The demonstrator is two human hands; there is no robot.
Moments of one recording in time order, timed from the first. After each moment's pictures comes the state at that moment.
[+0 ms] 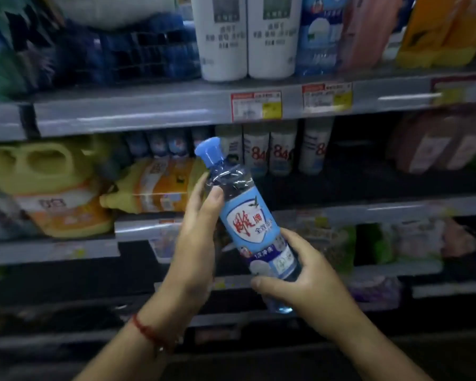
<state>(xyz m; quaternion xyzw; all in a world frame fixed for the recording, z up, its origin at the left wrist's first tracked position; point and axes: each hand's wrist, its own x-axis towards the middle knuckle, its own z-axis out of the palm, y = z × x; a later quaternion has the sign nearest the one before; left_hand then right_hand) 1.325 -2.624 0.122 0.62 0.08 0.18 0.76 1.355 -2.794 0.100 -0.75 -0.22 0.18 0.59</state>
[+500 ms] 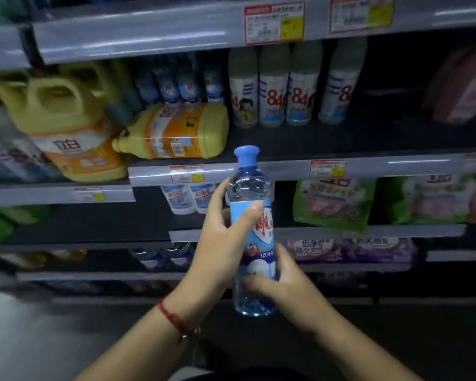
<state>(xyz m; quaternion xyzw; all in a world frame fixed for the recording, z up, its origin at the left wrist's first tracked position) 1.288 -2.653 0.063 0.66 0.18 0.14 0.72 1.308 -2.784 0.013 -0.65 -0.15 0.34 0.66</state>
